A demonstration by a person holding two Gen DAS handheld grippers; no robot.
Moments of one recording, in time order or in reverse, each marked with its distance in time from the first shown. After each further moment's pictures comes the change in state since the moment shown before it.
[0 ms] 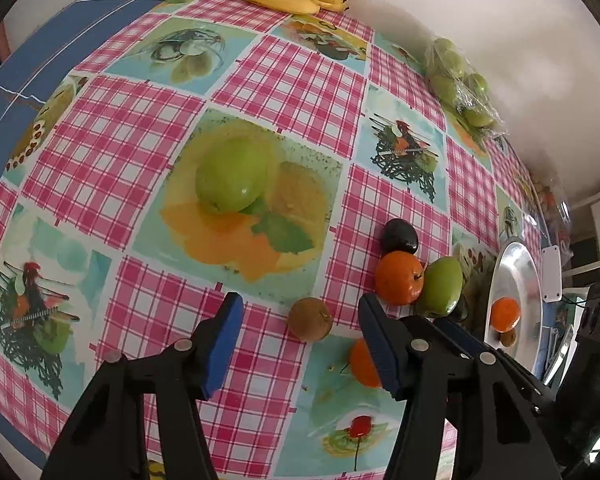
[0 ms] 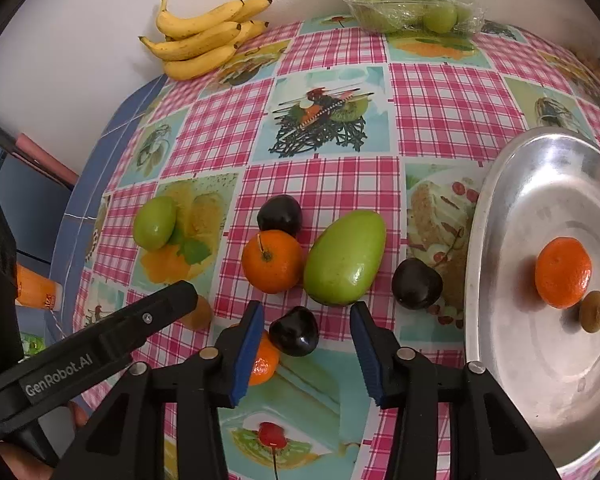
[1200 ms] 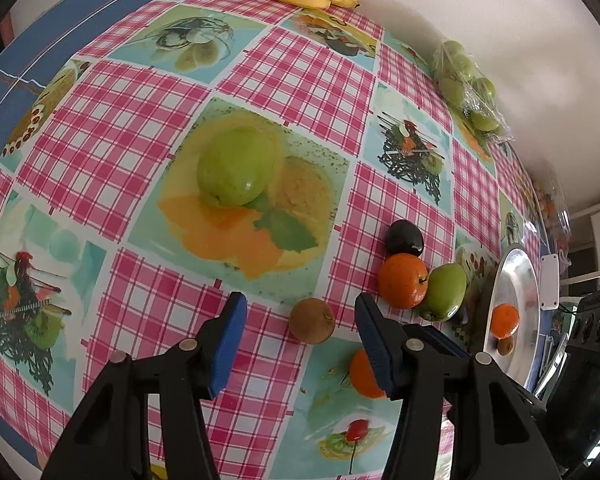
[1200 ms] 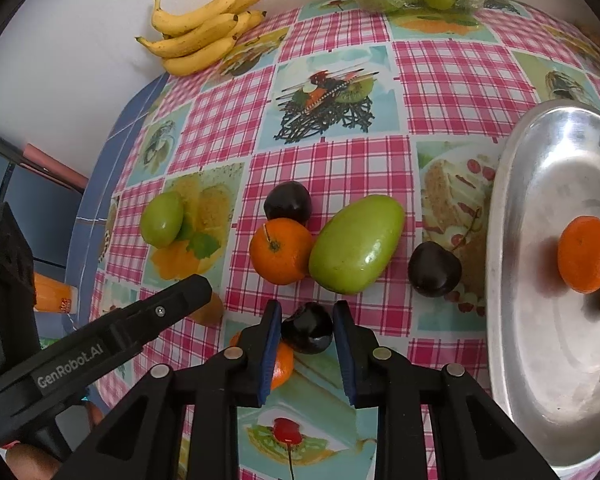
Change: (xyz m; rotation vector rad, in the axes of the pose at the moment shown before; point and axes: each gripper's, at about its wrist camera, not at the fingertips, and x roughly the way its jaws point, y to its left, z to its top) left arm 0.006 0.003 0.002 -0.037 0.016 -0.012; right arm 0.005 -0.005 -0.003 0.054 0.039 0.074
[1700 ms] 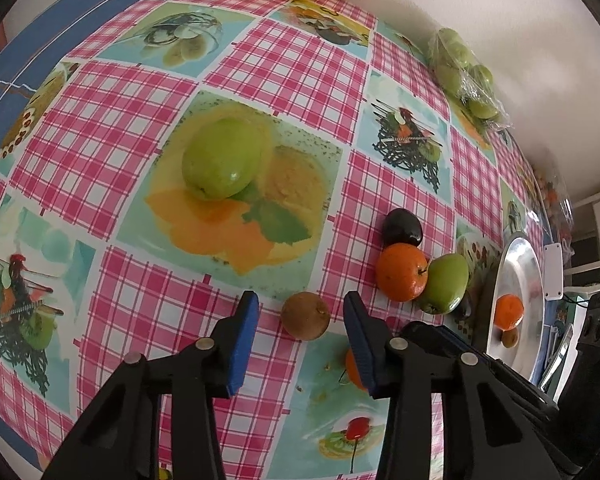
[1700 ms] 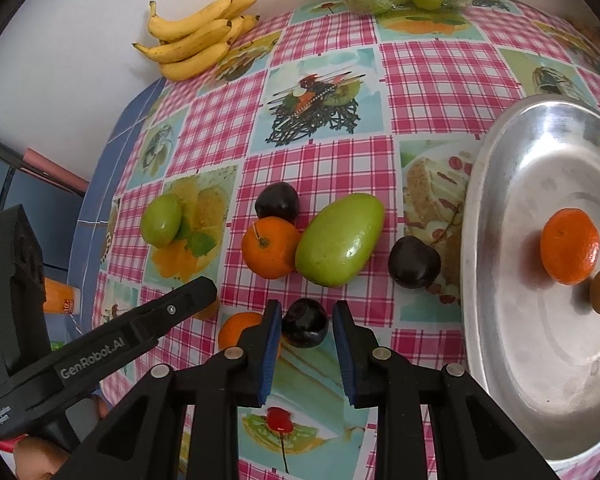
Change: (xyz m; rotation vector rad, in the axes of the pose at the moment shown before) left arm 0.010 -0.009 0.000 0.029 0.023 0.006; right arm -0.009 -0.008 -0.003 0.015 0.002 0.003
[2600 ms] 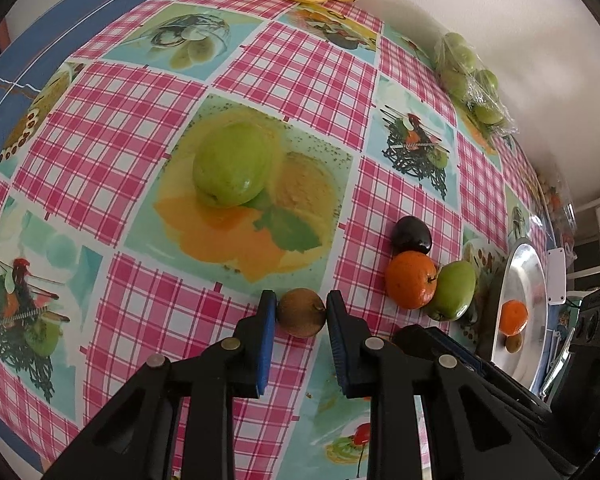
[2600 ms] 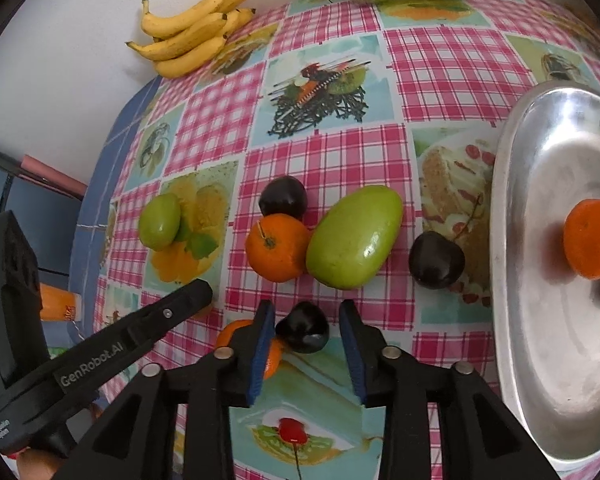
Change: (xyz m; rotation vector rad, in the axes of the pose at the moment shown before) left arm -0.003 0.010 0.003 -0.010 -0.008 0.011; right arm 0.015 0.005 0.002 0.033 0.015 0.019
